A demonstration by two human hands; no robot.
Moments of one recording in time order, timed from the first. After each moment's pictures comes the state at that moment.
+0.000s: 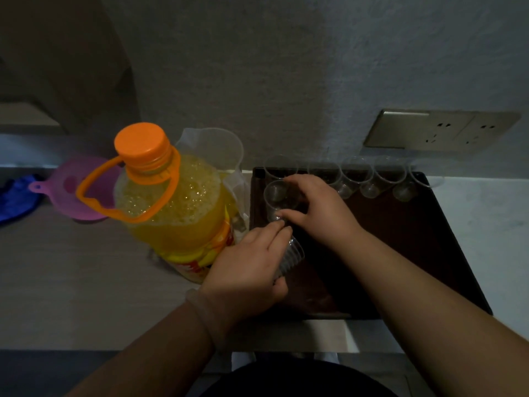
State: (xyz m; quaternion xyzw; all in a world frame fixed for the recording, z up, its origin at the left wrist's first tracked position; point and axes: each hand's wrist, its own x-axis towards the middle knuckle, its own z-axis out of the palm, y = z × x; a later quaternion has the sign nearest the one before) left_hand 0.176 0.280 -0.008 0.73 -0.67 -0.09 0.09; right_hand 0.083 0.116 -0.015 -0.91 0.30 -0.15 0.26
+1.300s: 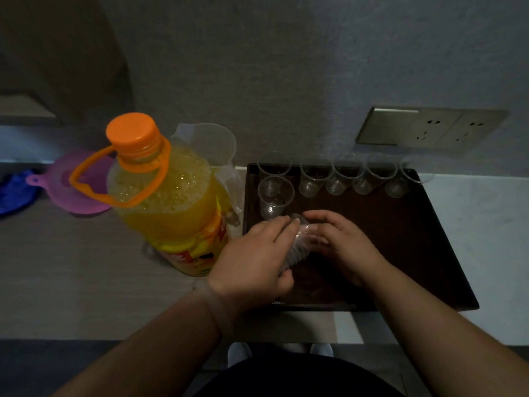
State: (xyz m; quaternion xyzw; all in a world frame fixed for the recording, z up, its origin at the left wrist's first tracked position) left_hand 0.155 0.271 -0.002 0.71 -0.69 -0.08 0.12; right_hand 0.022 0.145 -0.021 -0.52 0.41 -0.17 0.73
